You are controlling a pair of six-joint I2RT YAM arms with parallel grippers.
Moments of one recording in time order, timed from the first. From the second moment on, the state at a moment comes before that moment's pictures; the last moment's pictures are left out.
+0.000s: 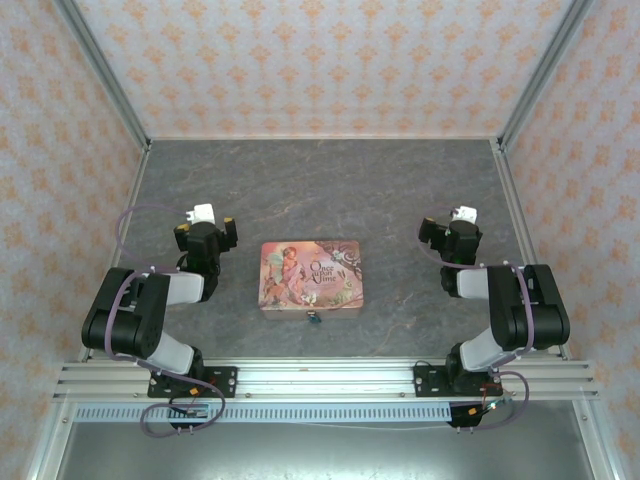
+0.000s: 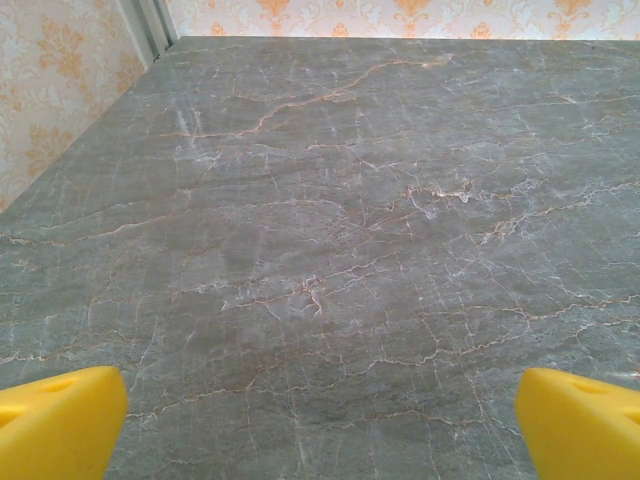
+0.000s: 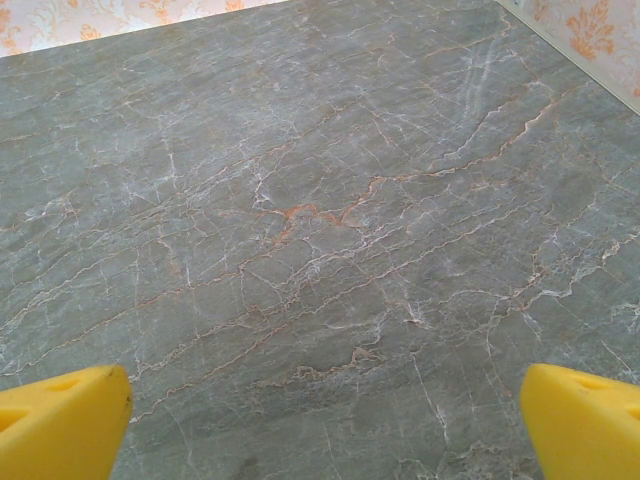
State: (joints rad) left arm -0.08 1.50 0.40 0.67 -0.39 -0.09; right arm 0.01 1.52 0.41 0.66 0.17 0.18
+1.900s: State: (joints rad) left arm -0.54 1.45 0.92 0.06 -0.30 -0.61; right arm 0.42 1.40 0.72 -0.77 -0.12 0.59
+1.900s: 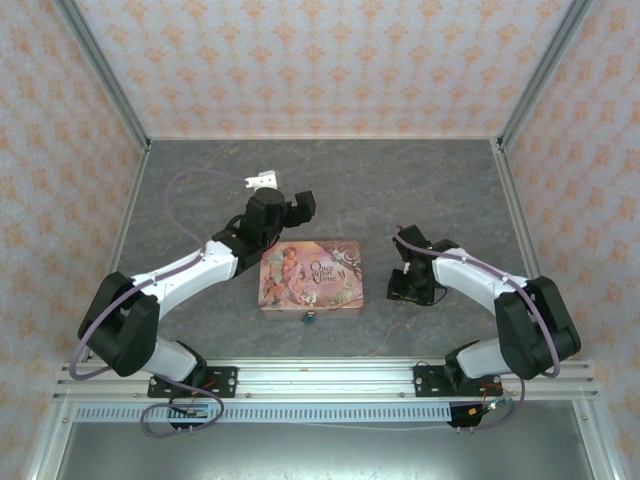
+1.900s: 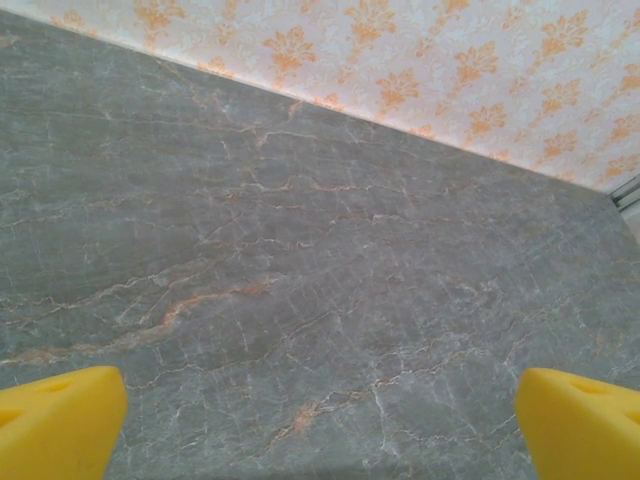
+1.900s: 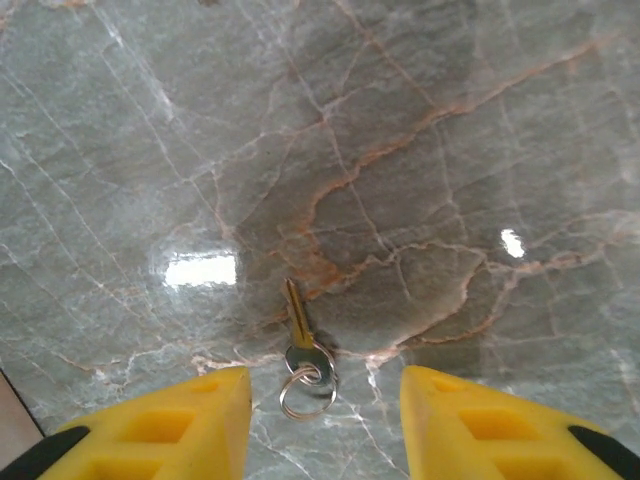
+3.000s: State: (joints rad) left arm -0.55 1.45 0.95 0.01 -0.30 -0.62; right arm 0.43 1.29 0.74 -0.75 -0.13 0.53
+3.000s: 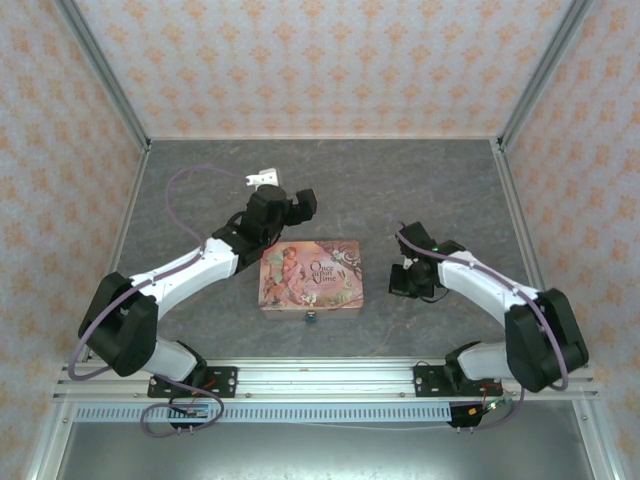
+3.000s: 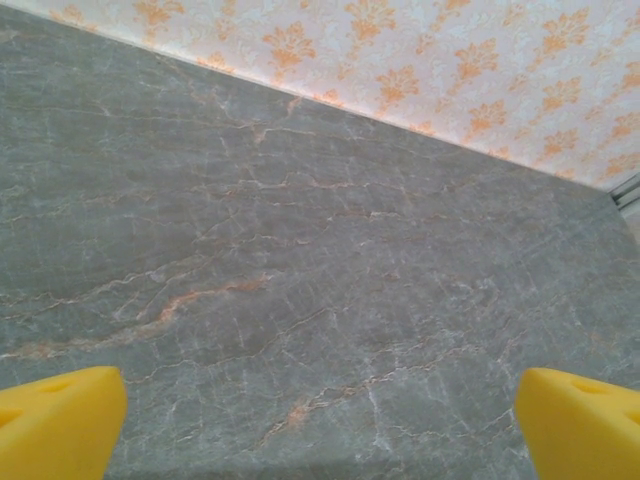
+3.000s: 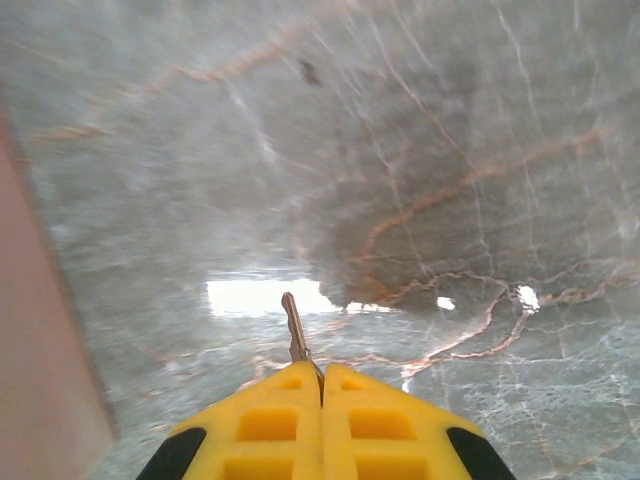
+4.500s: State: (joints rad) left arm -0.60 1.45 1.13 0.30 0.50 -0.60; right arm 0.43 1.08 0.97 -0.10 -0.57 0.45
